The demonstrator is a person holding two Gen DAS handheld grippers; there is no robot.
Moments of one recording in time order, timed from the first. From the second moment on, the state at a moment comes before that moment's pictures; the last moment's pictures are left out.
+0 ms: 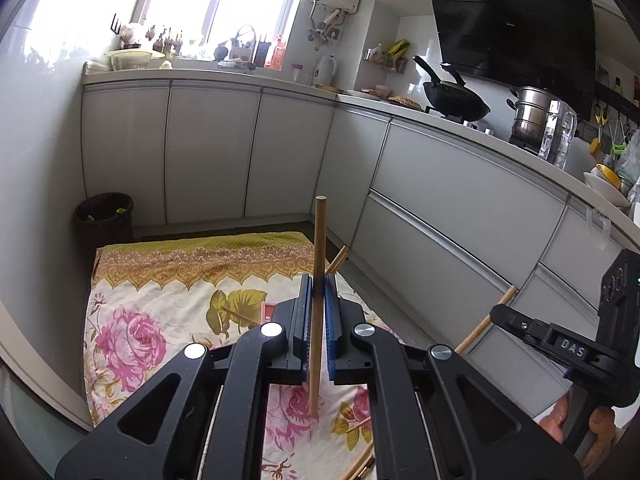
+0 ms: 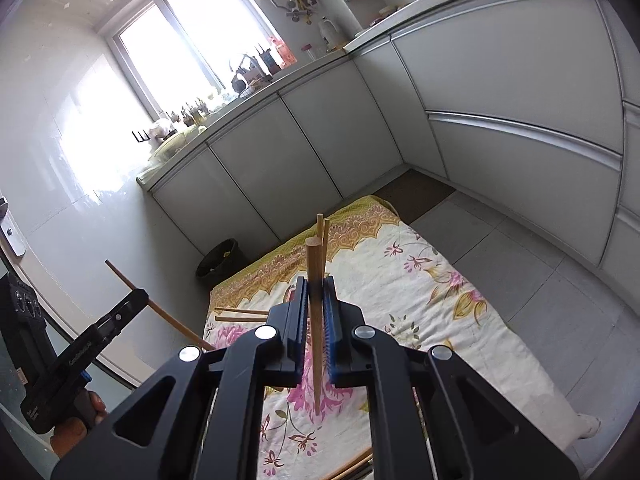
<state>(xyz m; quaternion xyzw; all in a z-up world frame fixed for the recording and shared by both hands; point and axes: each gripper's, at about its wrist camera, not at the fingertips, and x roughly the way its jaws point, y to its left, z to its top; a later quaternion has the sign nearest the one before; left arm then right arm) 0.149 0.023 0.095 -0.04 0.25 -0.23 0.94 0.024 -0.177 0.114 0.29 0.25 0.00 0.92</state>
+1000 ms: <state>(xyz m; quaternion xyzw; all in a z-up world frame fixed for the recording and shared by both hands) 0.173 0.032 0.079 -0.08 0.20 -0.11 0.97 0.113 -0.188 0.139 0.29 0.21 0.02 0.94</state>
